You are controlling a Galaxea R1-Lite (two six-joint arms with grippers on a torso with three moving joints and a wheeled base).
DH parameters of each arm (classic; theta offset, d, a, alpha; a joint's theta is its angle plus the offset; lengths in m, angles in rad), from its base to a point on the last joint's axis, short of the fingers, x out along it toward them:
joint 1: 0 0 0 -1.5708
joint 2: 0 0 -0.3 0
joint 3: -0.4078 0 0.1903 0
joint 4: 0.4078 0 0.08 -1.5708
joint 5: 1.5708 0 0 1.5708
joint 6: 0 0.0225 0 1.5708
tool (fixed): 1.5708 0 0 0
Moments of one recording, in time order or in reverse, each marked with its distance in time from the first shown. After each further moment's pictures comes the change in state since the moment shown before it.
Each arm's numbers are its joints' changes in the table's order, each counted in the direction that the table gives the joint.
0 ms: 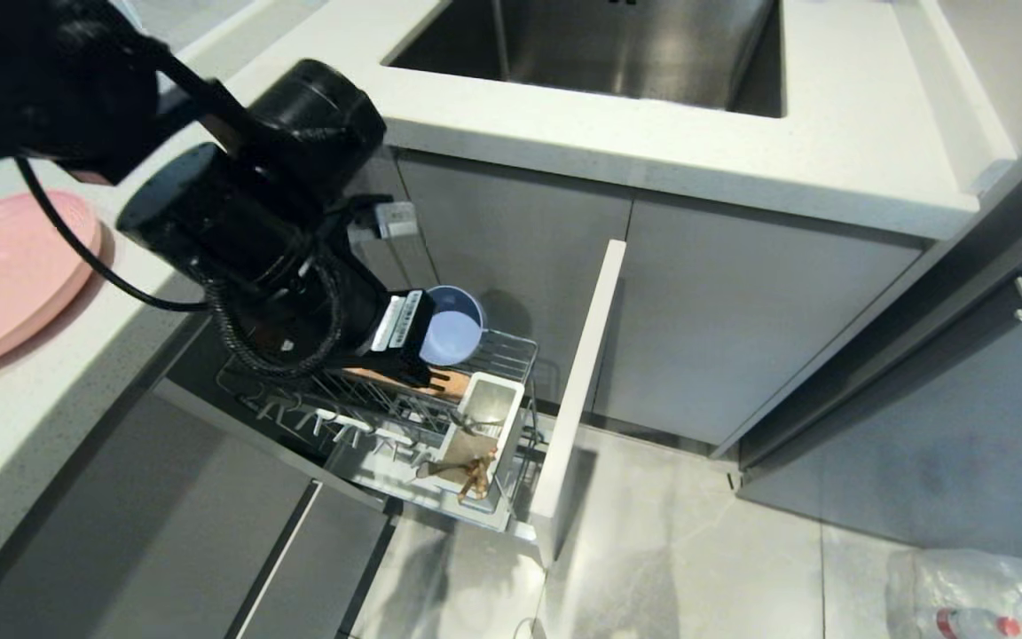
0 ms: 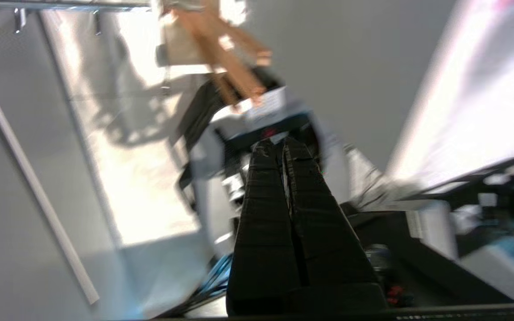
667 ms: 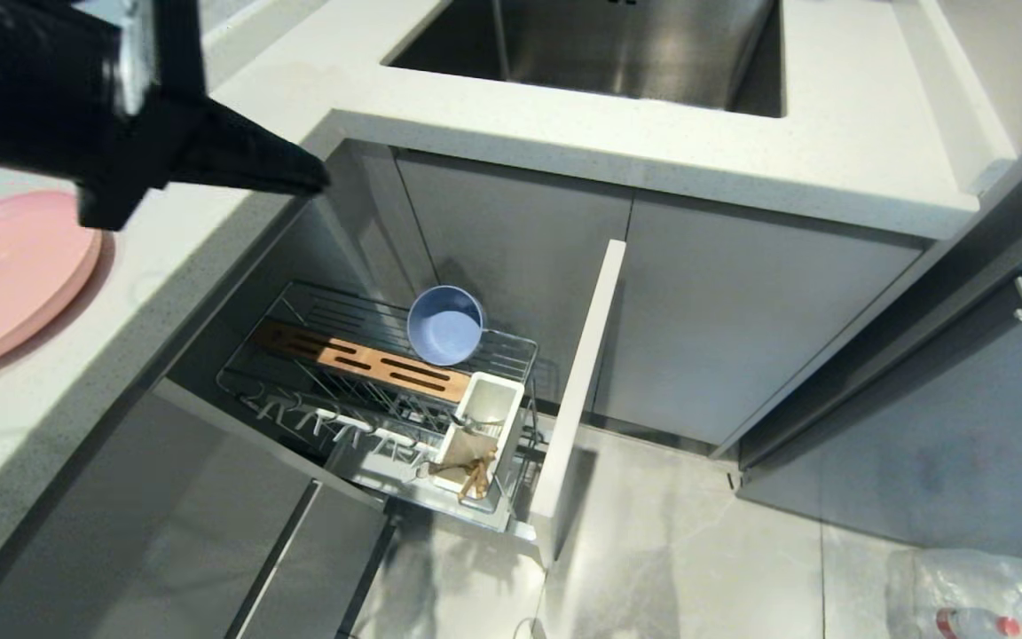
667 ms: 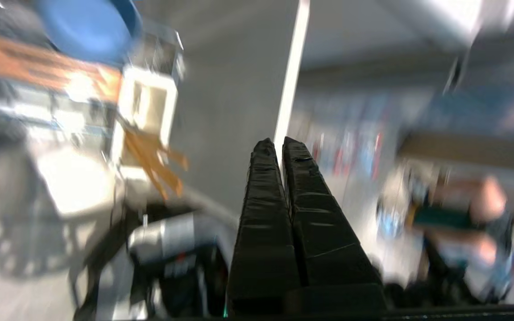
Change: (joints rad) left arm 0.019 -0.330 0.000 -0.246 0.001 -0.220; right arm 0.000 0.000 0.000 0.000 0.000 0.000
